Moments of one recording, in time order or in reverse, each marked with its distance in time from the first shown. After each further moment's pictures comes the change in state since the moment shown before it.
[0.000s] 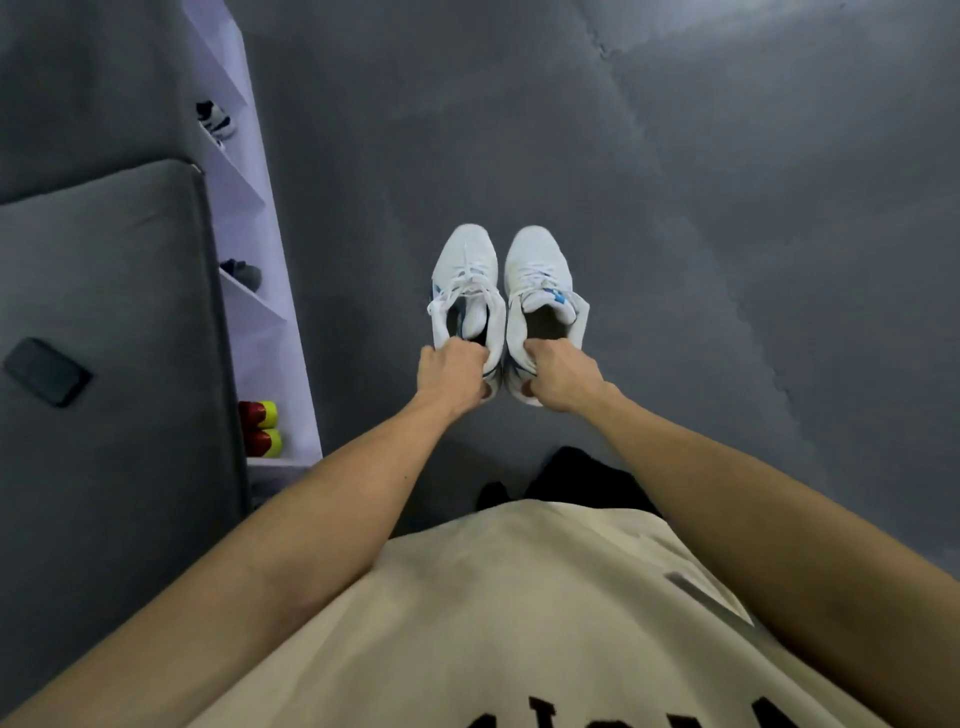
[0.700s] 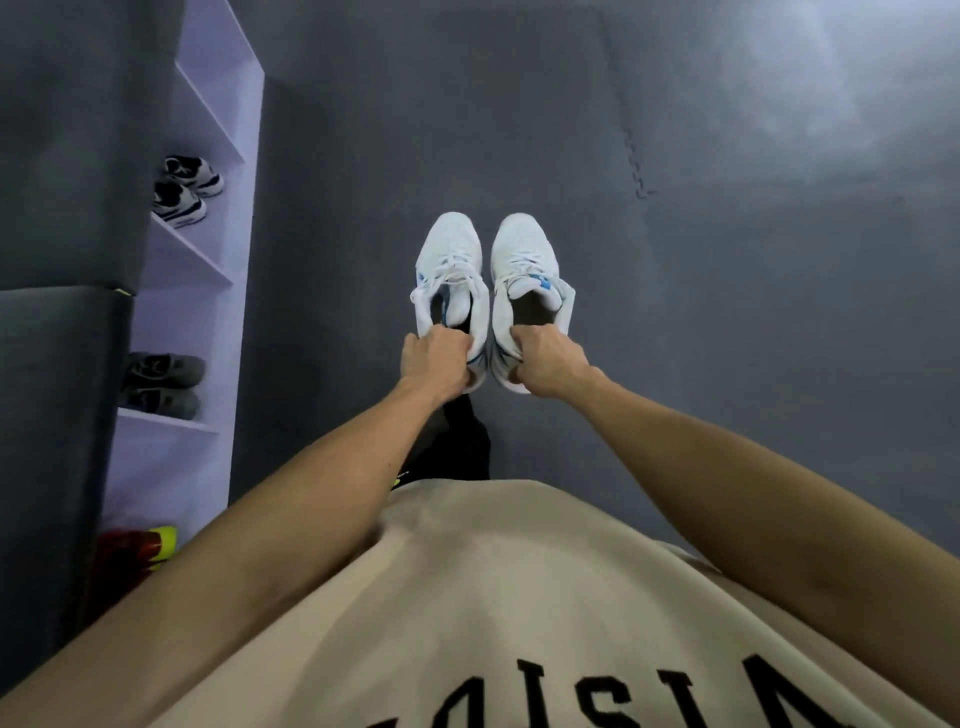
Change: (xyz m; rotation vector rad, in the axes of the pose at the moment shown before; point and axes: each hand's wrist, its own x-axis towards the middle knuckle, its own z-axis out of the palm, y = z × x) left_hand 0.467 0.013 -0.217 -0.183 0.039 -0.222; right_hand 0.450 0.034 -0.314 -0.164 -0.054 -0.156
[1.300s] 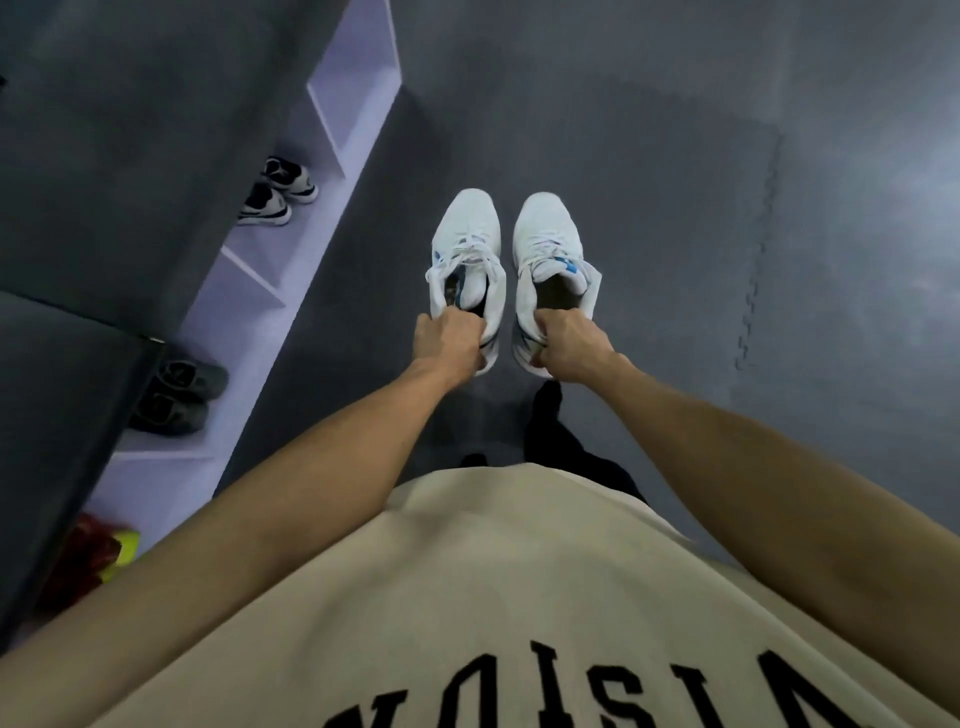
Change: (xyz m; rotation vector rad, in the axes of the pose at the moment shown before) left_hand 0.321 -0.098 -0.187 -0.132 0.035 -0.278; right_hand 0.392 -0.097 -0.183 -0.202 -0.156 -0.228
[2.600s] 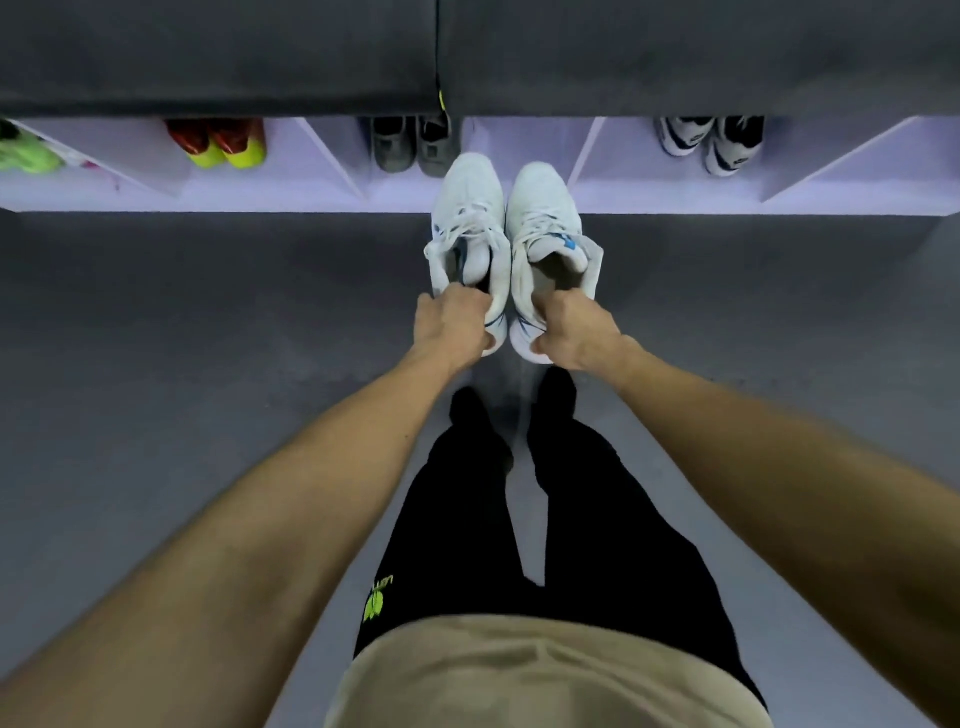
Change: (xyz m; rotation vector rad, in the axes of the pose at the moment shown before) left_hand 0.099 -0.264 0.118 -0.703 0.094 -1.129; right_hand 0.307 -0.274 0.161 -0.721 -0.607 -0.961
